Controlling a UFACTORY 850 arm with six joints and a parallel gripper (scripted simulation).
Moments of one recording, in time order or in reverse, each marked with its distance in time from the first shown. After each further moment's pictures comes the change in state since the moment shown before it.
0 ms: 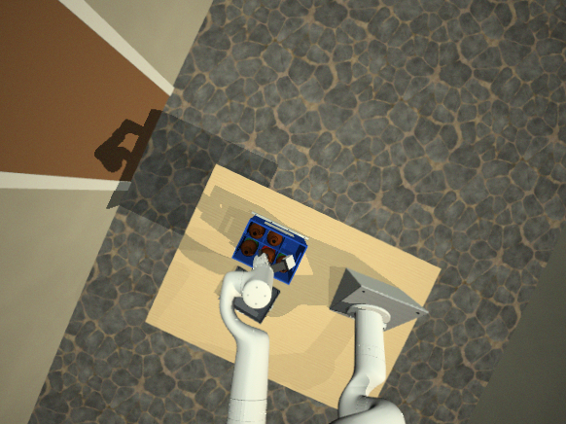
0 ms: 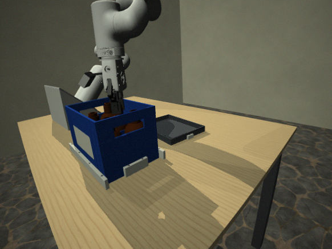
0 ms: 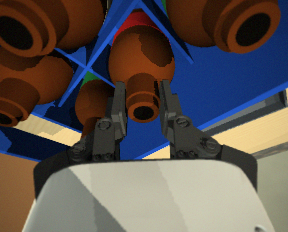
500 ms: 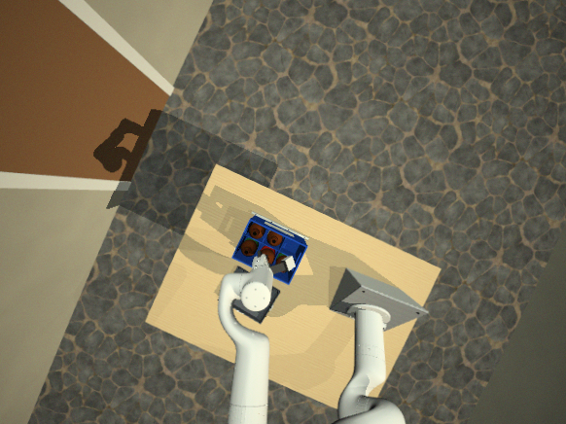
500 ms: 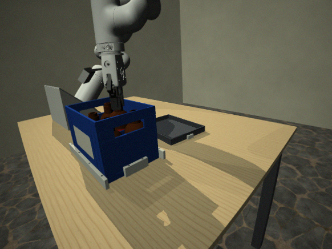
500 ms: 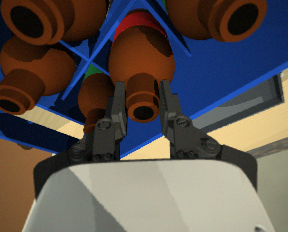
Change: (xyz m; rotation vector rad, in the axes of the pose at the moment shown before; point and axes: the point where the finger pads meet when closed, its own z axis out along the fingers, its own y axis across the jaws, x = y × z) arm -0.001 -0.001 -0.014 0.000 0.000 0.000
